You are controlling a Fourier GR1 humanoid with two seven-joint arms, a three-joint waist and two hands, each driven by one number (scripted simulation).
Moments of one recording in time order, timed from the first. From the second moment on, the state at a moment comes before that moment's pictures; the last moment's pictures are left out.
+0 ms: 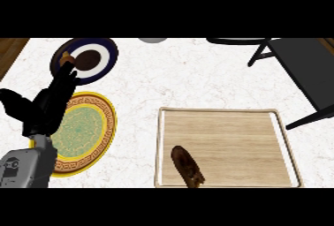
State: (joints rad) left arm -0.25 0.20 0.13 -1.52 0.10 -0.03 0.23; right arm -0.49 -0.54 -0.53 -1.50 0.50 0.11 0.31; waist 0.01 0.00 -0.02
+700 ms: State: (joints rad) left arm -0.27 0.19 0.12 -1.52 0.09 -0.03 0.24; right arm -0.56 -0.61 -0.66 -1.19 0.50 -0.15 0.09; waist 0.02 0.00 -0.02
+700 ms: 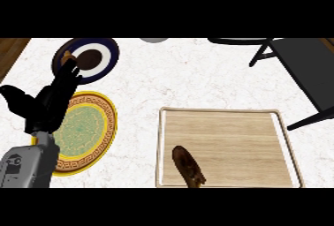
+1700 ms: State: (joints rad) left arm -0.24 0.20 0.15 -1.53 0.10 -0.04 0.24; right arm -0.38 -1.04 -0.98 -0.81 0.09 0.42 -0.04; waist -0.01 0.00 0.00
